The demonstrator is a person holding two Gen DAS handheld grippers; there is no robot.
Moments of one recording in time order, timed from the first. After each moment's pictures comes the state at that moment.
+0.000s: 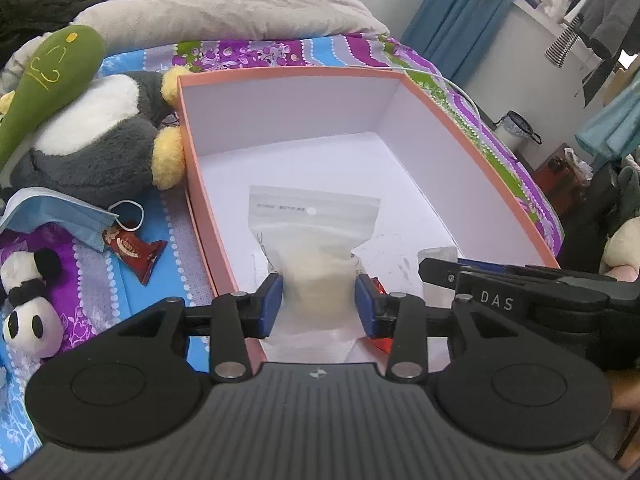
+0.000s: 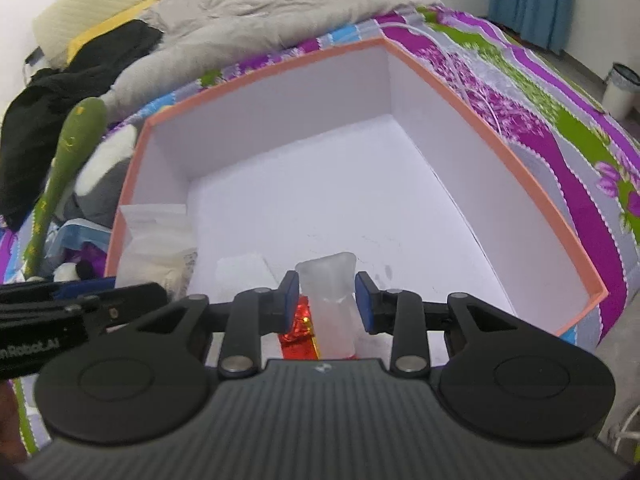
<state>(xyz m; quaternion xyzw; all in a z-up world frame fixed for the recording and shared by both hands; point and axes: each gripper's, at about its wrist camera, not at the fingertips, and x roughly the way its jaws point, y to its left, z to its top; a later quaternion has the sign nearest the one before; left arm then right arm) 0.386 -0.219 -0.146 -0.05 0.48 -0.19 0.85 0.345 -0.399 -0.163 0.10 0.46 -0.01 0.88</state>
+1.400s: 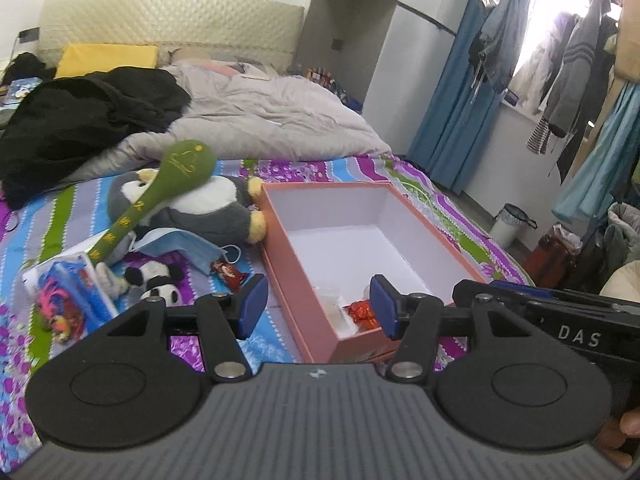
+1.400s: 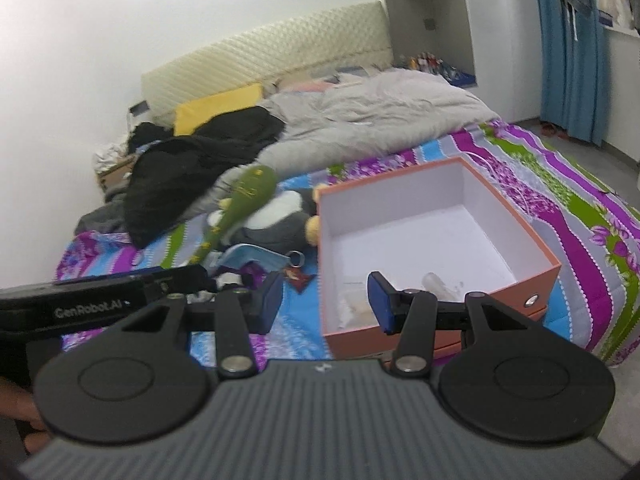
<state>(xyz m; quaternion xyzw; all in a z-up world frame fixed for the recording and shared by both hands) 0.155 -0.113 -0.003 -0.08 0.31 -0.15 0.93 0.140 -0.320 -0.022 0.09 0.30 0.10 0.95</state>
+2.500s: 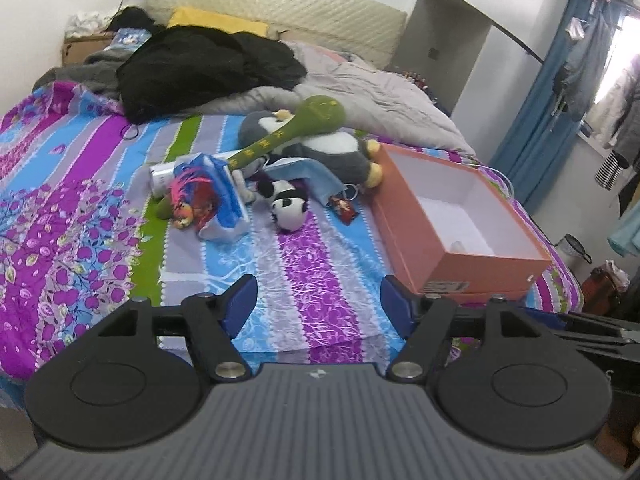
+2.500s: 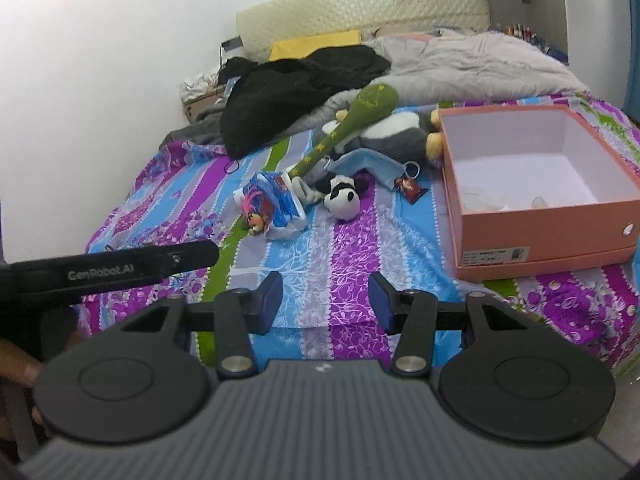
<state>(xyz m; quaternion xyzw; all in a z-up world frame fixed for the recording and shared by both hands) 0.025 -0.011 -0.056 -0.14 0.34 -0.02 0.93 0.074 -0.233 -0.075 0.06 0.35 0.22 0.91</state>
